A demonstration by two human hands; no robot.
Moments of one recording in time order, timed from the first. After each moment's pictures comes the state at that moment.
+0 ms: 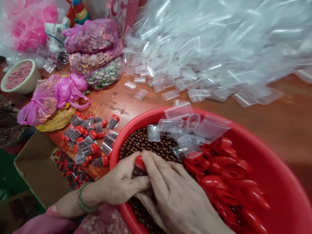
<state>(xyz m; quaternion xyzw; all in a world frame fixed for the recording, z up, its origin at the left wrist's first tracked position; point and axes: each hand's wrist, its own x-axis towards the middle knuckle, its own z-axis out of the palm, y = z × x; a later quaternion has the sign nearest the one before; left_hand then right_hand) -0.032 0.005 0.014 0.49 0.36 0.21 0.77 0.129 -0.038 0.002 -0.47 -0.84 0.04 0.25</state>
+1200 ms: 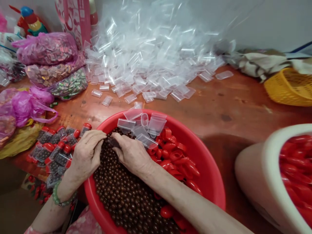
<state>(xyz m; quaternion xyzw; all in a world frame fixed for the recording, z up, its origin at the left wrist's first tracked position) -0.037 0.069 -0.010 0.86 0.35 0.33 0.18 0.130 0.032 -0.030 -0.63 -0.73 0.21 0.13</state>
